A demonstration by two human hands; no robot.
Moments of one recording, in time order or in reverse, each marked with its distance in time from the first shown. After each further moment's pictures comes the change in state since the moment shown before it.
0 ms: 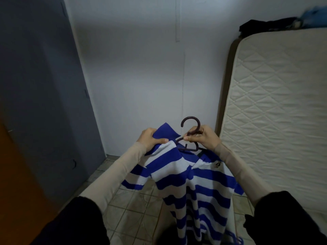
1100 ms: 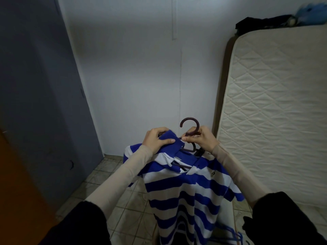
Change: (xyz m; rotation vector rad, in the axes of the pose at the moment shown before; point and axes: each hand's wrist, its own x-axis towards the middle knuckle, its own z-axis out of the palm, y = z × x) left_hand -0.003 -0.002 0.021 0.046 0.039 0.217; right_hand -0.006 0.004 0.014 0.004 0.051 -0.005
